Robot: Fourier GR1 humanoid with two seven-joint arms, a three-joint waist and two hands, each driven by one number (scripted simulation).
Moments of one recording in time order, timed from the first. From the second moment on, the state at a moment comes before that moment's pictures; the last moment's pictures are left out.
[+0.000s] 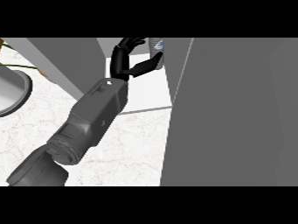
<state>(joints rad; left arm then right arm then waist) -1.22 0.00 -0.44 -0.04 0.87 0.32 -0.79 0.20 -0.37 -0.55 -2.20 -0.76 0.40 0.19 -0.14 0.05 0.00</state>
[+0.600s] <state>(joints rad) -1.13 0.00 -0.43 -0.16 0.89 0.26 -0.83 0.22 -0.35 -0.54 -2.25 -0.72 0.41 0.21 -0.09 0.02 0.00</state>
